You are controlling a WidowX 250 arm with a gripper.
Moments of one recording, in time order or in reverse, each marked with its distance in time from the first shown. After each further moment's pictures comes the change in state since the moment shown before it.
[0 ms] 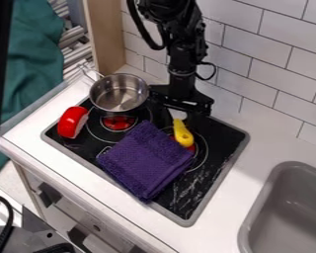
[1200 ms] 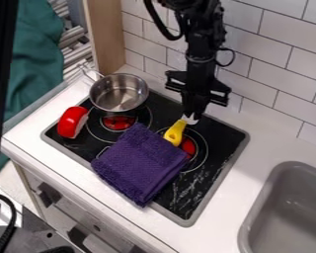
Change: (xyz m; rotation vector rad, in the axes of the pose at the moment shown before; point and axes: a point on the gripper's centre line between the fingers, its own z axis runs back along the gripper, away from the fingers) arm 0.016 -0.033 0.021 -0.025 -0.041 -0.174
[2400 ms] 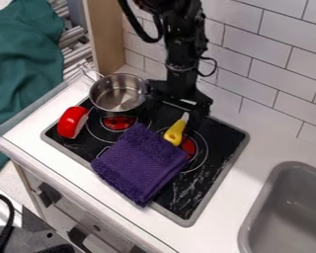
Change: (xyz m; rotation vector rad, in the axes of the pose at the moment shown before) arm -0.040 0.023 -0.001 0.022 0.066 0.034
